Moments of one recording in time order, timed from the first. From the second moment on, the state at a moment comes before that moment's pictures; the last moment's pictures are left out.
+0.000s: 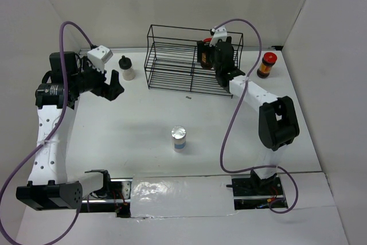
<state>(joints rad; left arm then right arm) 0.08 1.17 1.47 -0.94 0.53 0.33 0.38 1.79 1.37 0.31 0.23 0.01</state>
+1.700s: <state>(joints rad) 0.08 1.33 1.58 -0.94 0.48 0.33 -0.17 1.99 1.37 0.11 0.31 0.13</state>
